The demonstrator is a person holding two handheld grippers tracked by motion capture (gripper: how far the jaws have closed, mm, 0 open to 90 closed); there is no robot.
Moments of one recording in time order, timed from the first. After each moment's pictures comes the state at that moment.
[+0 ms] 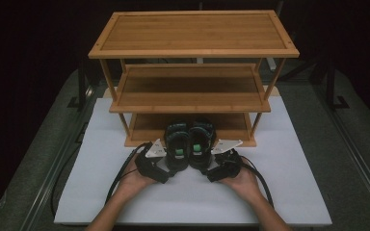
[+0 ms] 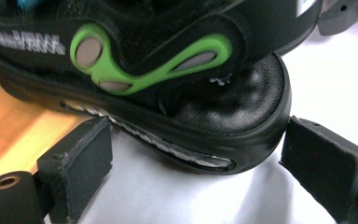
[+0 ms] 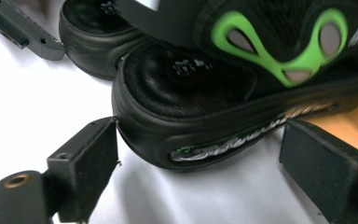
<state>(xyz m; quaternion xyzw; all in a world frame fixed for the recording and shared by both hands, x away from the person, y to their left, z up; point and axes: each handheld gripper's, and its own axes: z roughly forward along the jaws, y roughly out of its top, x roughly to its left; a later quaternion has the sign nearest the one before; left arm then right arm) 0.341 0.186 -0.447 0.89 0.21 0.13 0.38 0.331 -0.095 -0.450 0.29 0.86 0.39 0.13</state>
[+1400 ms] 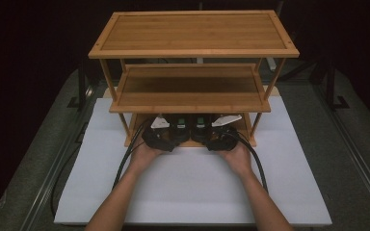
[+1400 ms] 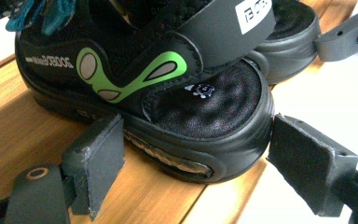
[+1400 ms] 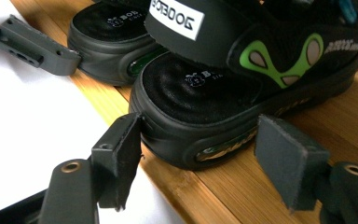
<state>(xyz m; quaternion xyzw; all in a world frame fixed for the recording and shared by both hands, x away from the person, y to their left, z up) 0.426 0.175 -0.447 0.86 0.27 0.16 0.40 0.413 -0.102 -0.446 0.33 0.84 0.40 0.17</state>
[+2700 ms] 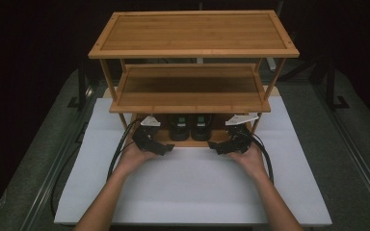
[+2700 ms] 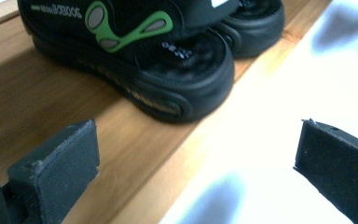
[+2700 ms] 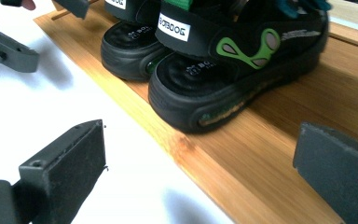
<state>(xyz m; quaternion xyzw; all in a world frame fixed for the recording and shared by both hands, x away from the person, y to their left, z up) 0.406 0.201 -0.424 0.86 0.31 0.10 0.38 0.390 -0.132 -0.424 0.38 0.81 0.43 0.12</state>
